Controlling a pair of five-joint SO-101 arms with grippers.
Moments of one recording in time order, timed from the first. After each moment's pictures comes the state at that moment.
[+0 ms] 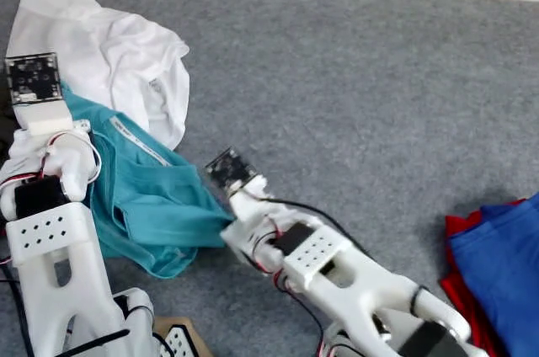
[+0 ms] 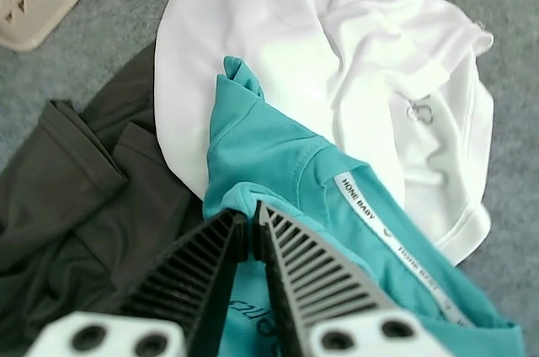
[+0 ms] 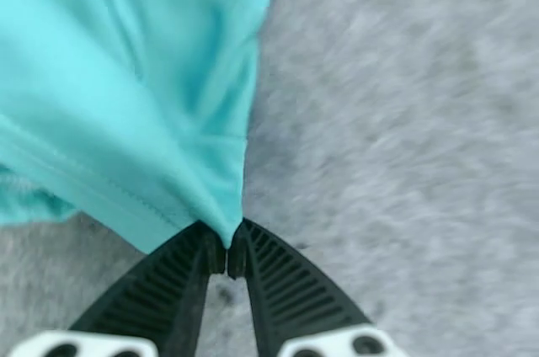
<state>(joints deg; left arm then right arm) -27.7 -44.7 46.4 45.1 -6.9 -47.8 -28.5 64.8 24.7 1.2</state>
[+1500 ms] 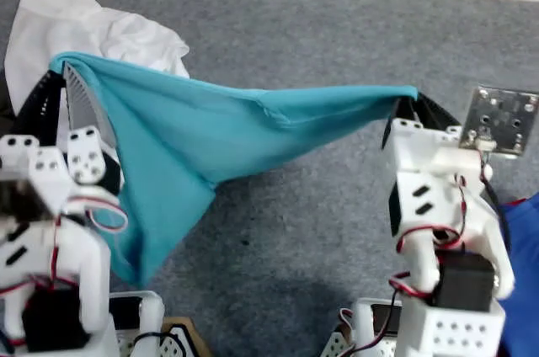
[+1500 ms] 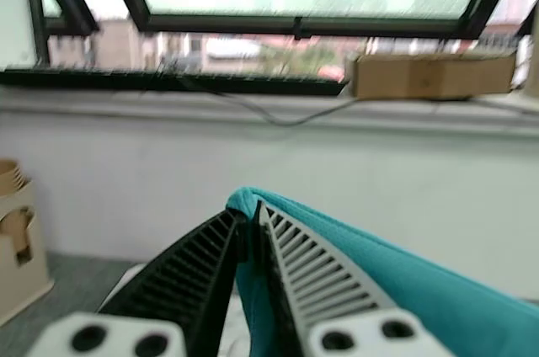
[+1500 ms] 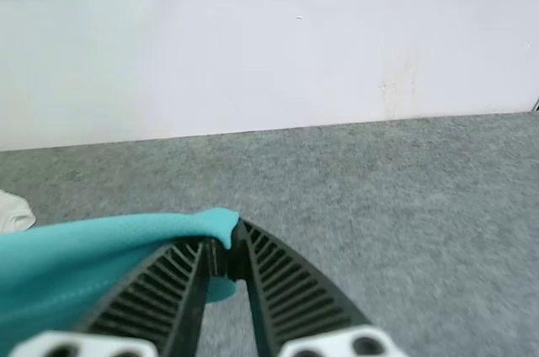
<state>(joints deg) -11.7 -79.1 43.4 37.6 2.8 -0.1 -64.4 28.8 58.5 -1.8</state>
